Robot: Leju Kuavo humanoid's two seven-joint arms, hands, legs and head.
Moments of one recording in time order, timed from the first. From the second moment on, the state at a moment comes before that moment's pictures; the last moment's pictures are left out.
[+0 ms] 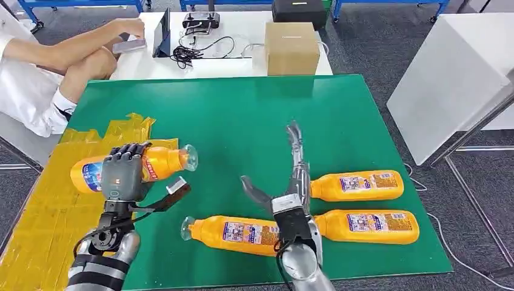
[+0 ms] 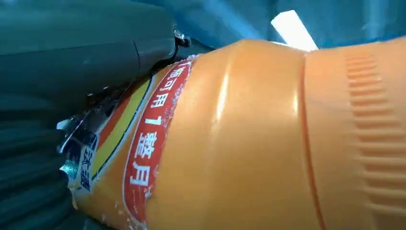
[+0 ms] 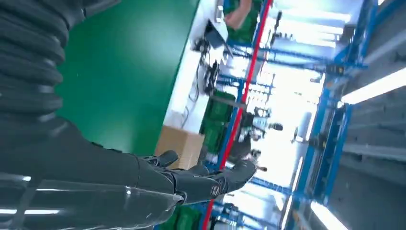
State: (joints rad) left arm -0.21 -0.06 -0.08 -1.31 -1.50 0.62 0.05; right arm -0.06 0.28 0.35 -1.53 0.34 -0.38 -0.45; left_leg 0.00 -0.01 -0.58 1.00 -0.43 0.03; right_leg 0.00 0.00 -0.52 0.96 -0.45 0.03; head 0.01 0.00
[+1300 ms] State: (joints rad) left arm -0.43 0.01 0.03 -0.69 -1.46 0.60 0.15; right arm -0.06 0.27 0.32 -1.55 0.38 -0.36 -0.42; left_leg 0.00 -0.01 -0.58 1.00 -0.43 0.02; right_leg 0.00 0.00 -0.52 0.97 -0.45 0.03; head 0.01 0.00
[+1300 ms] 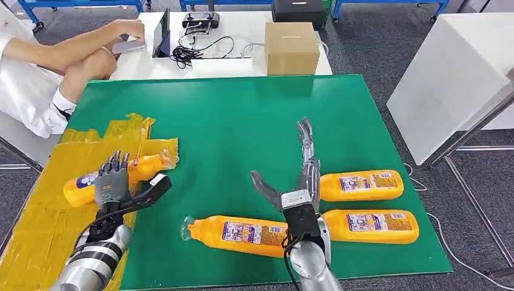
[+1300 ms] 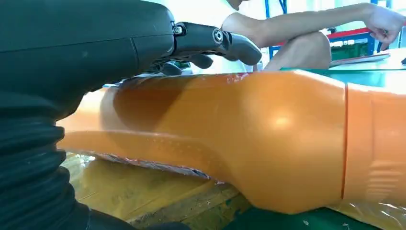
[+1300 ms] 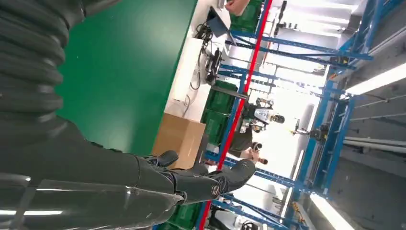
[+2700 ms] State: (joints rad) left arm -0.12 -0.11 0.02 -1.45 -0.39 0.07 -0.60; right arm -0.08 0.07 0.55 -1.50 0.77 -0.12 -0.39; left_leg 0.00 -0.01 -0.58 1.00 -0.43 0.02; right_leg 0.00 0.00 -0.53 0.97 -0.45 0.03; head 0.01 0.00
